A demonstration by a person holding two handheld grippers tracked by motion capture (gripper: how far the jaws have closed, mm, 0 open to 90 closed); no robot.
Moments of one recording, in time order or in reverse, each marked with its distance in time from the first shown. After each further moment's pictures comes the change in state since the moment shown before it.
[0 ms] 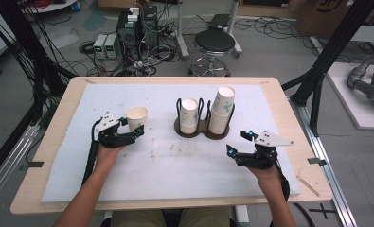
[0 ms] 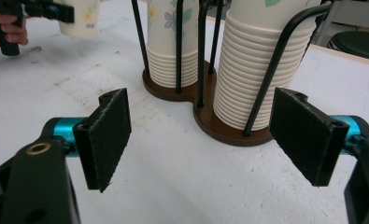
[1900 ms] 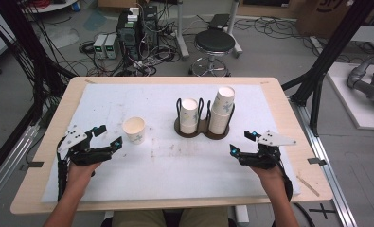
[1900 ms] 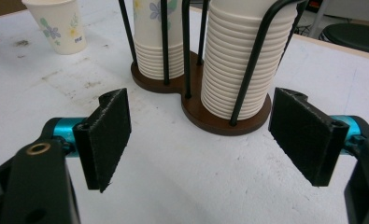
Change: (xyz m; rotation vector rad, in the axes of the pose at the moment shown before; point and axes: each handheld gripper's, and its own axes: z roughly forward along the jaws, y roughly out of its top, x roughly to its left) left arm -0.010 0.001 -0.099 -0.145 0.036 -0.036; right arm -0.008 -0.003 -0.004 0.023 -0.027 0.007
